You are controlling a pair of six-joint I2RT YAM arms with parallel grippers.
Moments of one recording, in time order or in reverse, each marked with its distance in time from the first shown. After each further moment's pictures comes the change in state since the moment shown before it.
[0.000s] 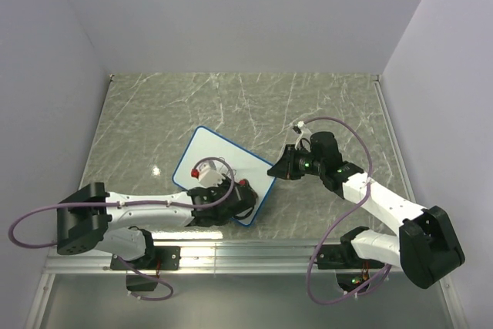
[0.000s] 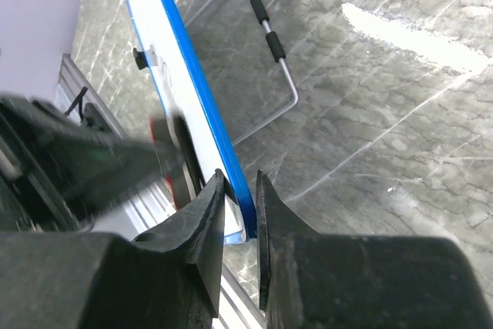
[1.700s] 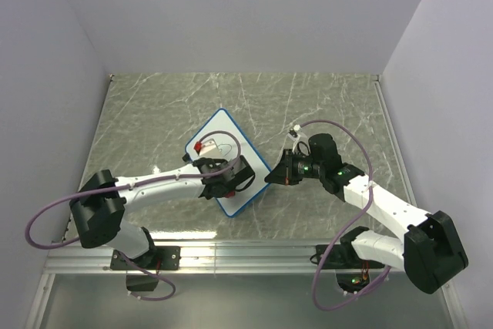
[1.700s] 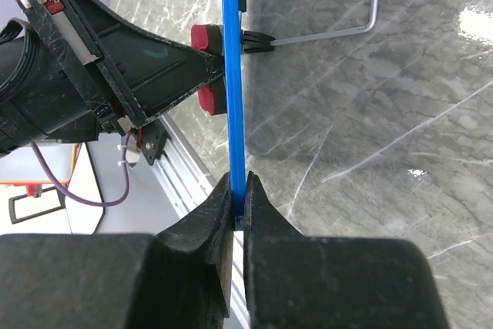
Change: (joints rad) left arm 0.192 0.116 0.275 -0.425 0.167 0.357; right arm 0.035 -0.040 0.002 -0.048 -0.081 0.039
